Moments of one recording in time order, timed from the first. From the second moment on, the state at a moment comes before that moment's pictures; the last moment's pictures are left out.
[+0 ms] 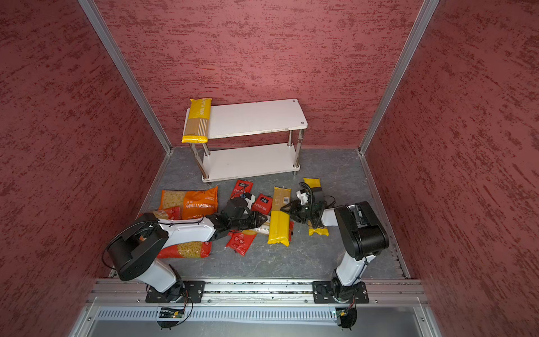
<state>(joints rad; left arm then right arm) -0.79 1.60 0.69 0.23 0.22 -0.89 0.24 1.72 0.62 0.32 -0.79 0.88</state>
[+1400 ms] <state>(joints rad) -0.73 1.39 0.64 0.11 0.20 -0.88 0.63 1.72 1.15 -0.70 0.18 0.49</state>
